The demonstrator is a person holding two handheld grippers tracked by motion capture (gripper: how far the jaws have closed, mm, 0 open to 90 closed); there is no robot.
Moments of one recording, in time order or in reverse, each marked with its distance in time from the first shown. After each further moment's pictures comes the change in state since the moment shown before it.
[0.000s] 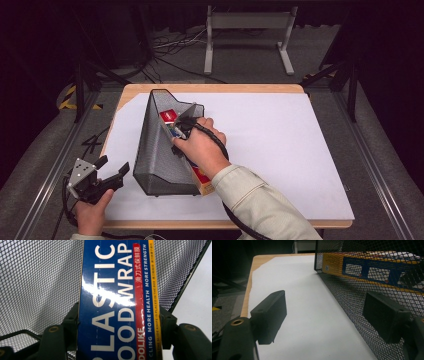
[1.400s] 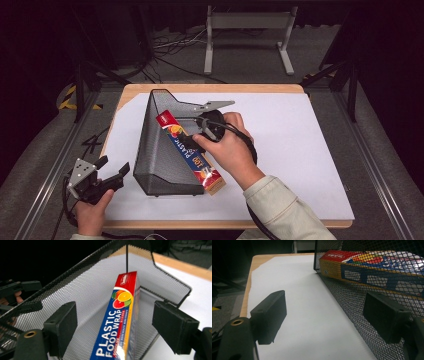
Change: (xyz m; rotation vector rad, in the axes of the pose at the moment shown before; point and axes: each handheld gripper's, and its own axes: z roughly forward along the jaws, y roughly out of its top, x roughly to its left) left arm 0.000 0.000 -0.001 0.002 0.000 -0.003; right arm -0.036 -0.045 -0.076 -0.609 0.220 -0.229
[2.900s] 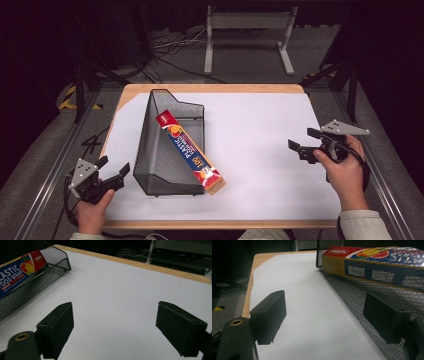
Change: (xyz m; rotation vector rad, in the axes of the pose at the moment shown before) left arm 0.006 -0.009 0.005 0.005 0.011 0.010; right arm -0.179 -0.151 -0.168 -0.130 -0.285 0.074
